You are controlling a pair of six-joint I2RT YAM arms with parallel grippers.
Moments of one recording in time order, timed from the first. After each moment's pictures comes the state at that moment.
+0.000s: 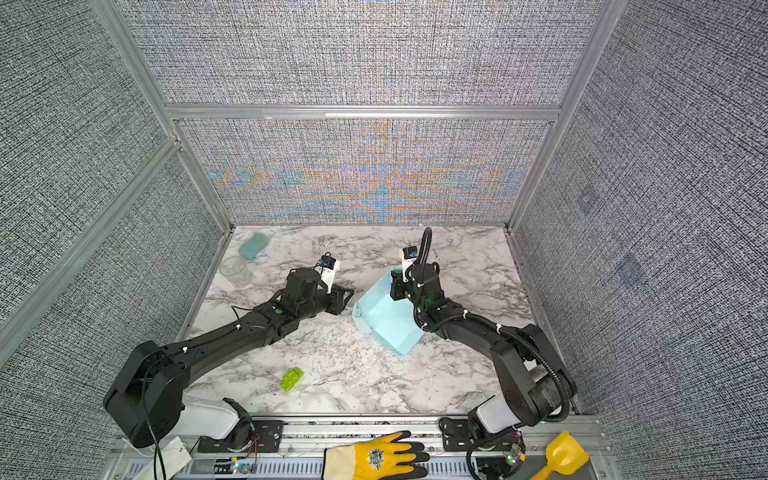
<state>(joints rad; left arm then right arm) -0.66 1.42 0.86 0.01 0.11 -0.30 0.50 1.51 0.78 0.35 -0.01 0.26</state>
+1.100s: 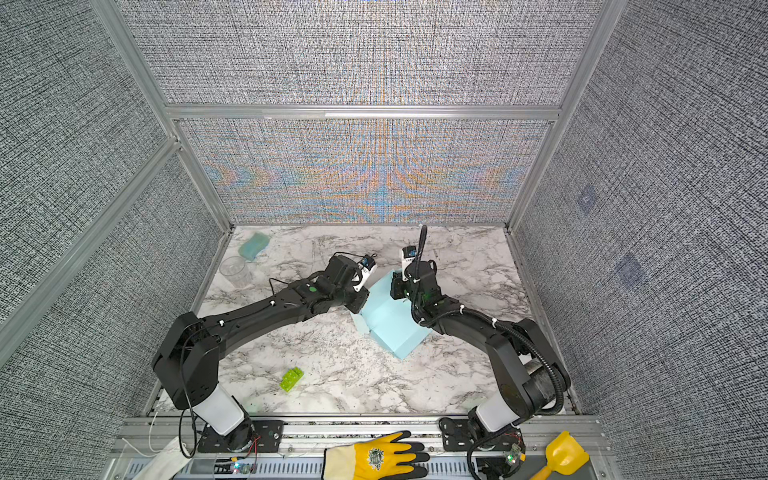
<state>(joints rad) -0.80 1.67 1.21 -0.34 -0.06 0.00 0.50 1.54 0.82 0.28 0.03 0.27</state>
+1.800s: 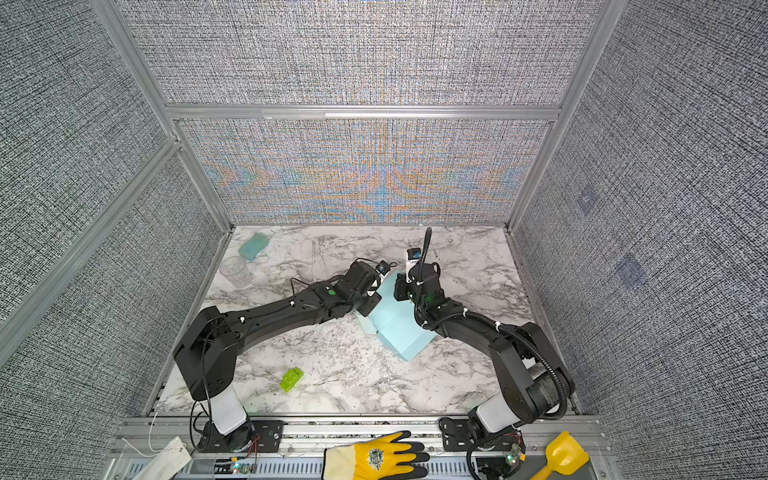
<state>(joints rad) -0.90 1.77 1.30 -0.38 -0.26 0.06 0.49 1.51 0.78 0.29 0.05 0.29</state>
